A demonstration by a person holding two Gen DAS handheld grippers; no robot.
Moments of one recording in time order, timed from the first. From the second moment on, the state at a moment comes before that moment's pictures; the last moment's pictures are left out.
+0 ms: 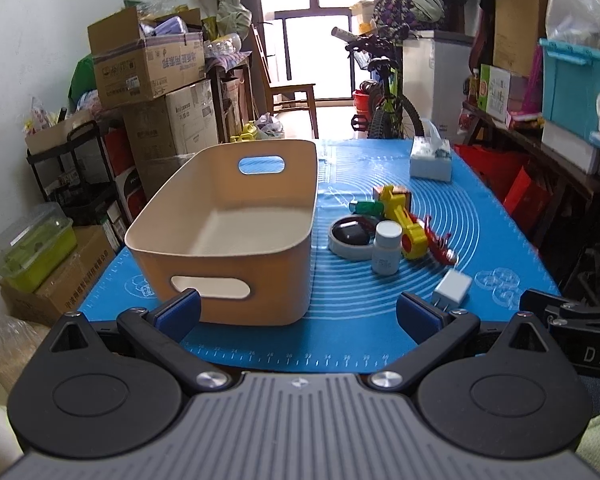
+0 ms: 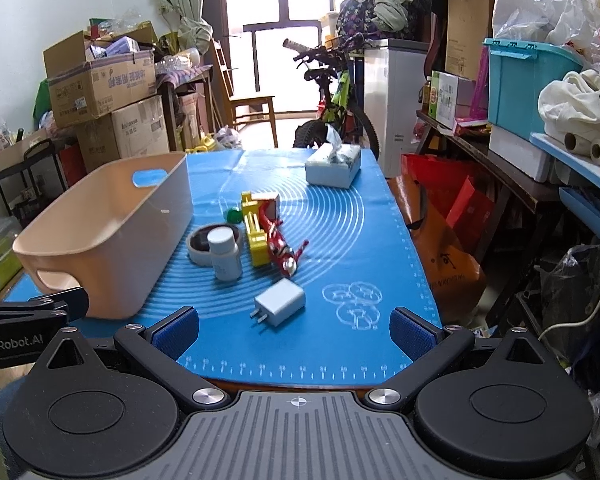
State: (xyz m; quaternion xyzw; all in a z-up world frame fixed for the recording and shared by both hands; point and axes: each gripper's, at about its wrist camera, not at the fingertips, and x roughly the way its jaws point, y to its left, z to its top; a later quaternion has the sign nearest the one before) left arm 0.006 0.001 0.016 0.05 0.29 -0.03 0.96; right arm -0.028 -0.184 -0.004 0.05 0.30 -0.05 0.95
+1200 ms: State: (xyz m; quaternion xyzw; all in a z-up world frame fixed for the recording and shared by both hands) left arm 0.211 0.144 -0.009 0.01 0.42 0.08 0.90; right arm 0.132 -0.183 -0.083 0.08 0.40 -0.09 0.91
